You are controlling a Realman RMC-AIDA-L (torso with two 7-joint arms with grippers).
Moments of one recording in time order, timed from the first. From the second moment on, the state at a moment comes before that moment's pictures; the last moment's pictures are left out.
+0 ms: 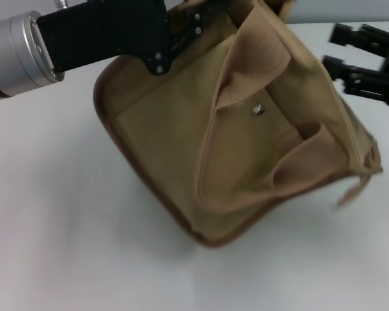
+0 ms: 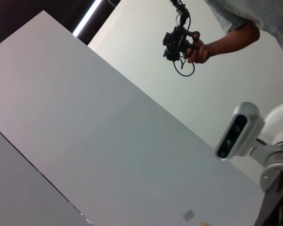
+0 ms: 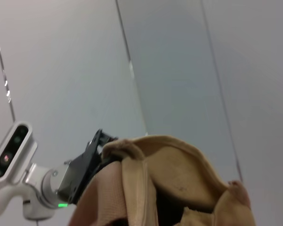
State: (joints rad) left arm -0.57 -2.03 1.17 0.74 1.19 1.63 -0.41; right arm 0.32 2.07 -0.80 -0.98 -1.53 -1.71 1.56
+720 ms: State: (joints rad) left arm -0.57 -2.04 1.17 0.74 1.19 1.64 -0.41; right arm 0.36 2.07 -0.75 -0.94 -1.53 -1.68 1.40
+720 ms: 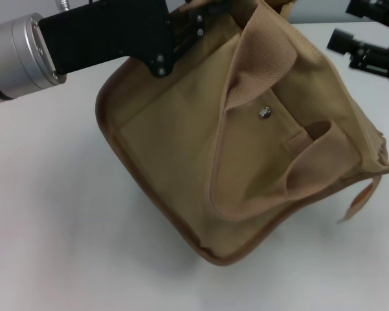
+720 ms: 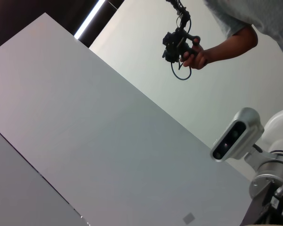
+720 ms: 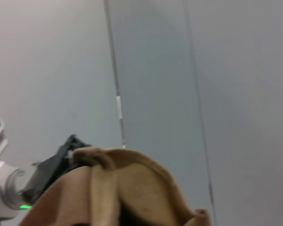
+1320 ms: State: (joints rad) left arm -0.57 -2.05 1.16 0.73 1.19 1.63 -0.41; right arm 0.35 2.09 -0.90 -0.95 -1.57 -1.70 1.26
